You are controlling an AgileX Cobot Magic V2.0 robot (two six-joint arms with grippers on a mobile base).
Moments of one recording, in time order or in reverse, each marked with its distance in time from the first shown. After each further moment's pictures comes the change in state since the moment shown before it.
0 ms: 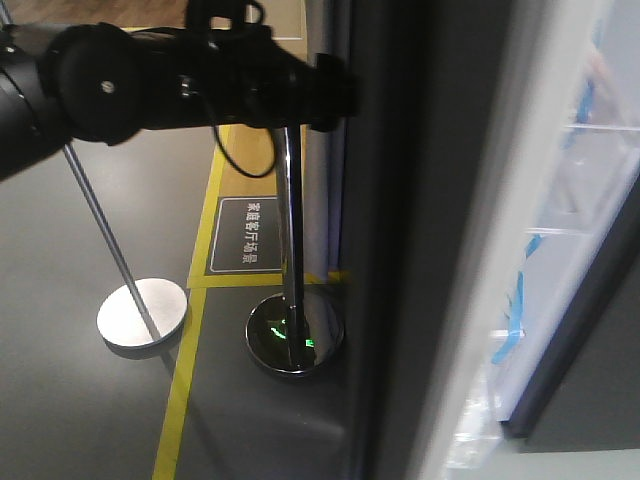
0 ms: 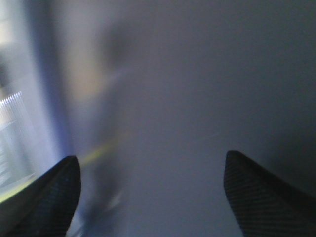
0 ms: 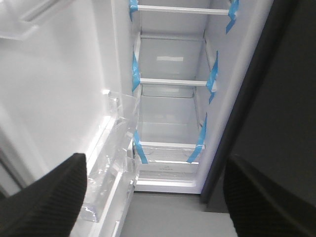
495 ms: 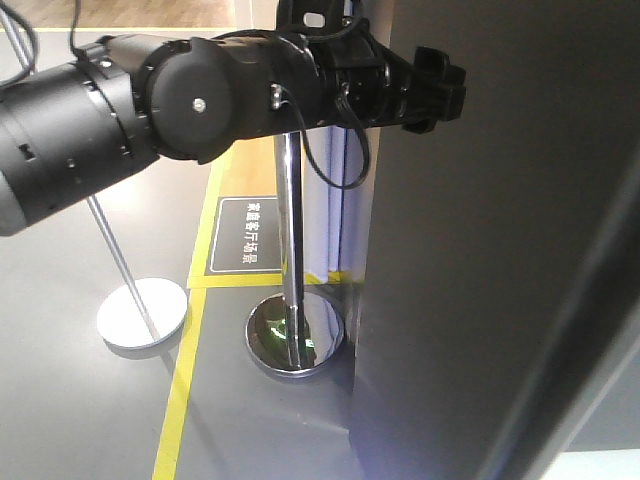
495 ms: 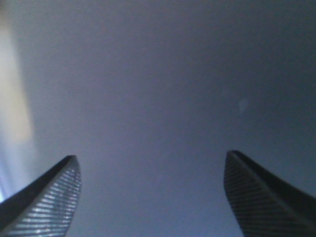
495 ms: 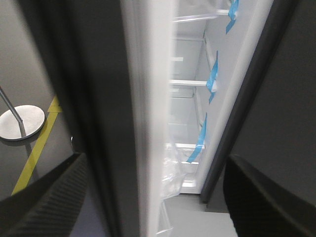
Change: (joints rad) left arm -0.138 0.080 -0.100 -0.026 -0.081 0.004; right arm 0.000 0.000 0.000 0.000 0.000 0.000
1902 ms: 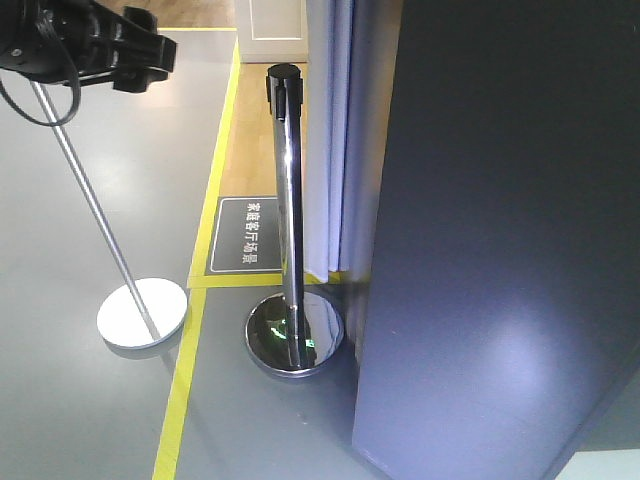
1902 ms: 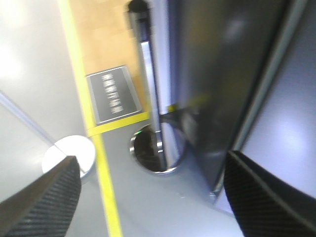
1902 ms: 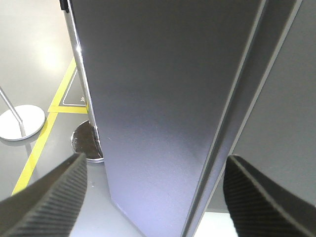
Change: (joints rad) left arm 0.301 -0.263 0.000 0.488 0.636 -0.304; right arm 0.000 0.000 0.000 0.000 0.000 0.000
